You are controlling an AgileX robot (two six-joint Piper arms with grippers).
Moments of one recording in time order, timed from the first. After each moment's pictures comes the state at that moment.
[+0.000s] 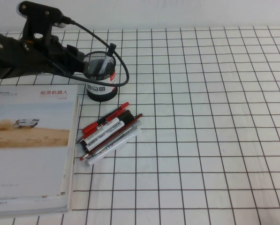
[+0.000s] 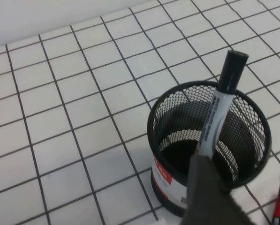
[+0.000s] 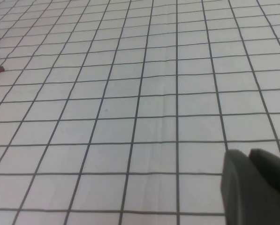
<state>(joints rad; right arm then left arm) 0.12 -0.02 0.03 0.14 0.38 0.03 -0.24 1.69 -1.25 -0.71 0.29 0.91</state>
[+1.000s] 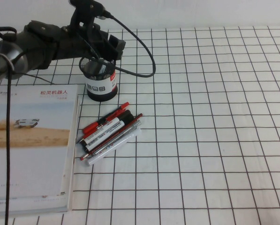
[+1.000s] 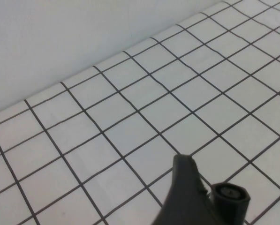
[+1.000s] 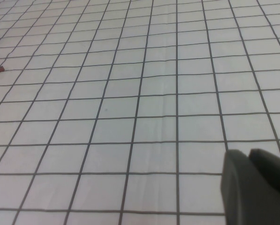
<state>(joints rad) 0.12 -0.02 0.03 0.14 0.38 0.03 -0.28 2.10 -1.69 -1.13 0.40 1.42</state>
